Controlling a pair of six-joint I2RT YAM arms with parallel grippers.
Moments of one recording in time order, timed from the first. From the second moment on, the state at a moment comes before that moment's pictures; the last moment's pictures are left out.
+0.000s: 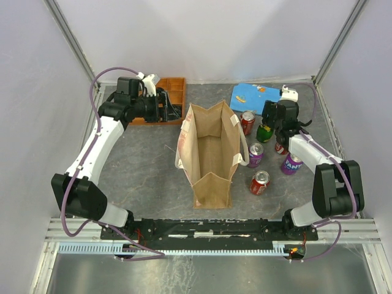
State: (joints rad) left arm -0.22 1.46 1.43 -0.68 0.50 -0.25; right arm 0.13 1.49 0.91 0.09 0.24 0.22
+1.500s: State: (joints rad) left arm -0.22 1.39 1.35 -0.66 0.50 -0.28; right arm 0.14 1.47 1.10 -0.15 0.22 0.22
